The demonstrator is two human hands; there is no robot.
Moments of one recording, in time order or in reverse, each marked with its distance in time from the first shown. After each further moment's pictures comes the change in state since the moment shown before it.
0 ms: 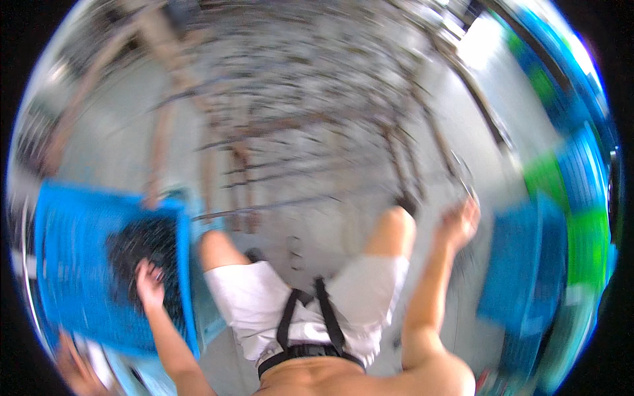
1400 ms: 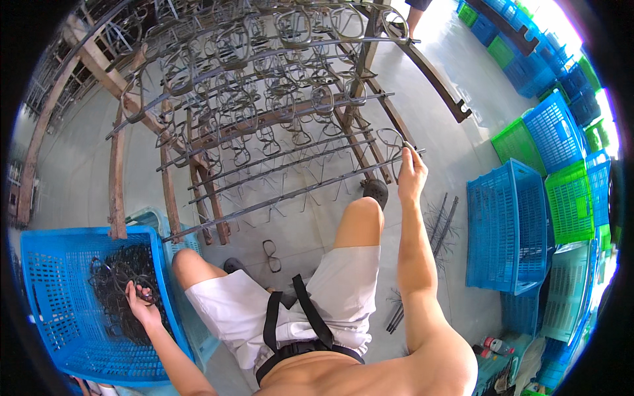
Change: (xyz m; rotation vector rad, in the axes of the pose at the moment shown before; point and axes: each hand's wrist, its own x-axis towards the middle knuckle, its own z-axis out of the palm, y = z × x) left_hand -0.054 -0.002 0.092 -0.061 -0.053 0.148; right_hand 0.051 0.017 0.010 -0.480 -0.212 -0.037
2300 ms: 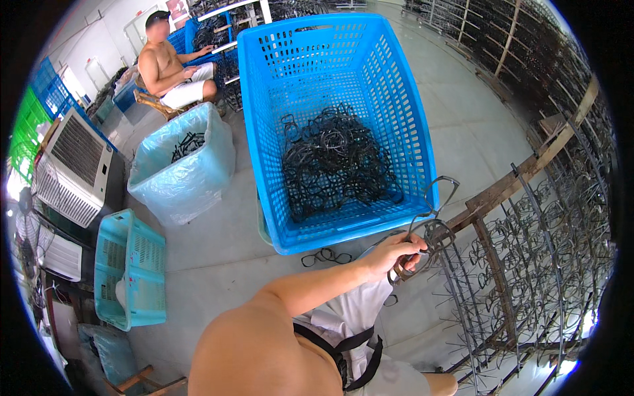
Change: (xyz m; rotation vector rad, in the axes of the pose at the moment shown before) left_hand -0.110 -0.005 0.080 -0.565 -0.487 -0.115; right_hand -0.110 -0.073 0.047 -0.274 -0.309 -0.539
